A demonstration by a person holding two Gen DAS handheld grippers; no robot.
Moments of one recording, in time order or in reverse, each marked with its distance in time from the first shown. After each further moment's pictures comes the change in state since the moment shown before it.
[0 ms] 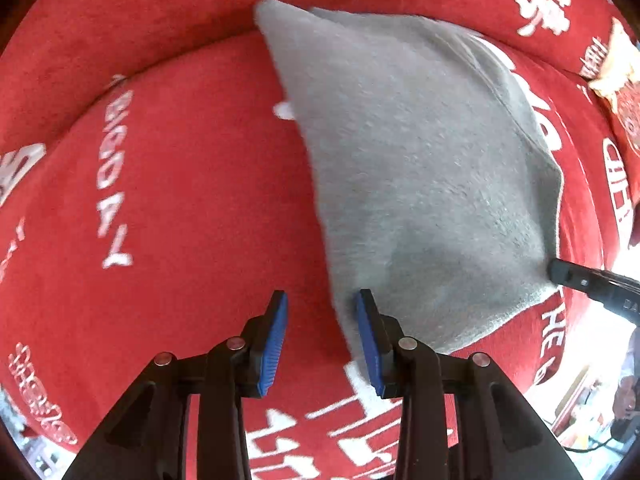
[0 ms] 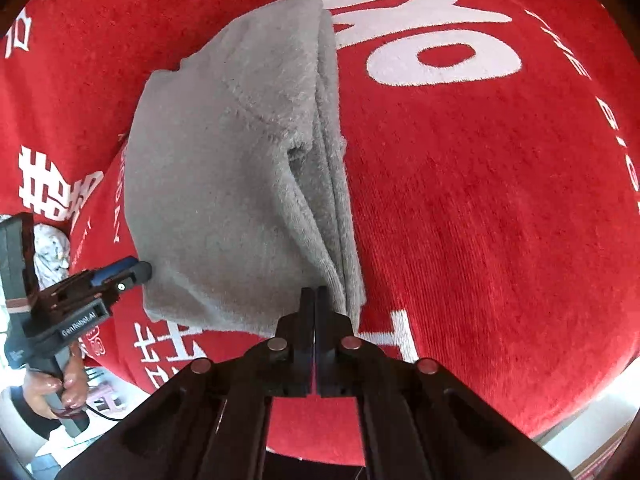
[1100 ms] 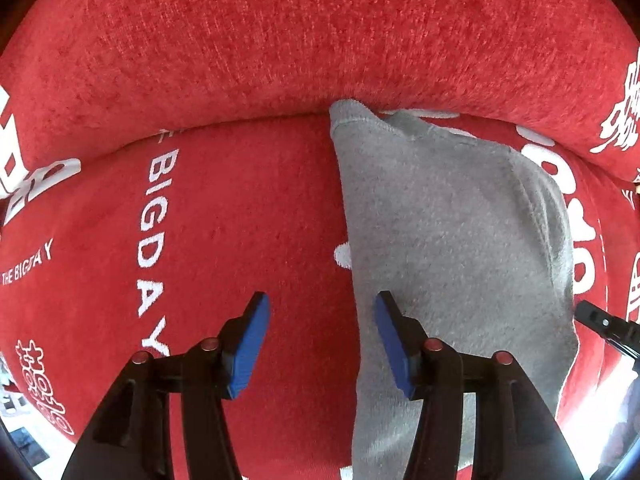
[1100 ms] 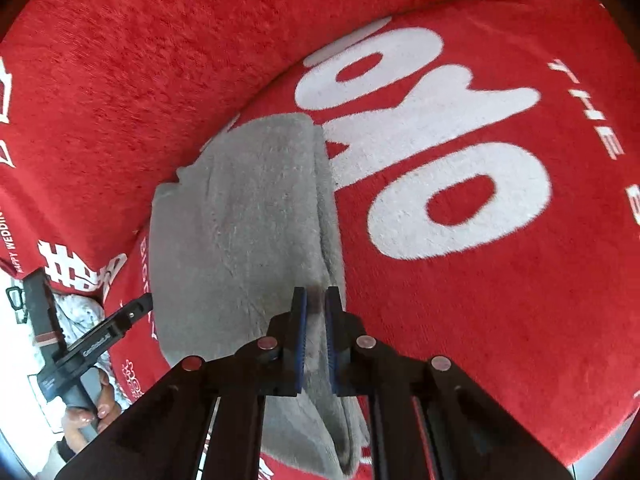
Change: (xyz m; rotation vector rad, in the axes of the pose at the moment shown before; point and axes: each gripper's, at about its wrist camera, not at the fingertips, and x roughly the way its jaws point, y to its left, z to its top) left arm -0.004 0.022 0.087 -0.207 -0.089 0.081; right arm -0.011 -0.013 0.104 0.116 -0.078 0.109
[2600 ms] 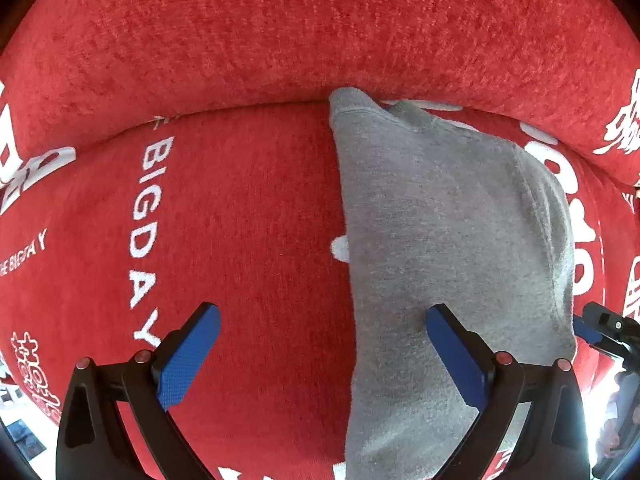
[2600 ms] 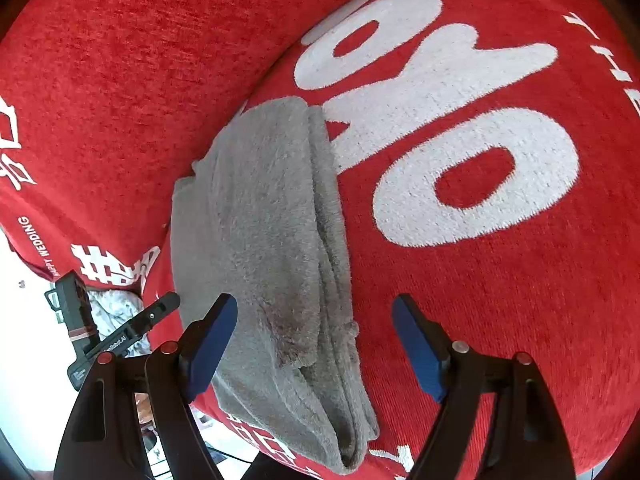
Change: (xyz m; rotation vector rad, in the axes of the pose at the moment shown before) left arm 0.010 -0.004 0.001 -0.016 0.041 -0.023; right arm 0.022 -0.015 0.014 0.035 0.117 0.158
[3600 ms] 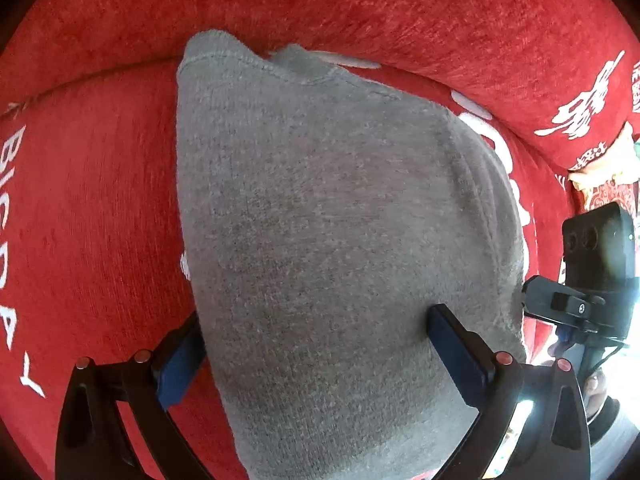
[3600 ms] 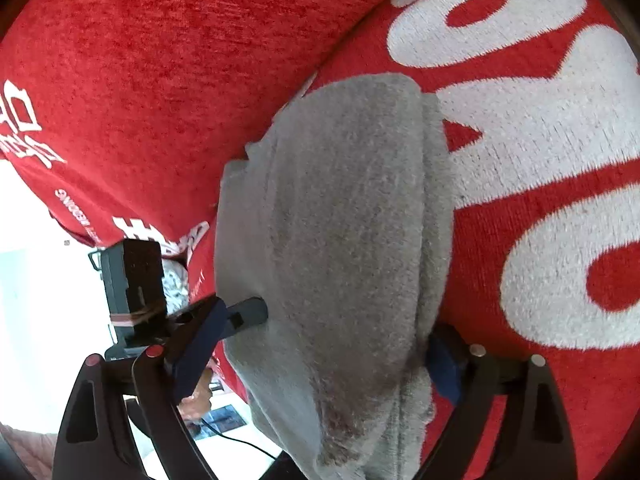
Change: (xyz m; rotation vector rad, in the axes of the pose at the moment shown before) left arm 0.058 -0.038 0.021 0.040 0.121 -0.357; right arm 0.059 0.027 0.027 -0.079 0.092 0.236
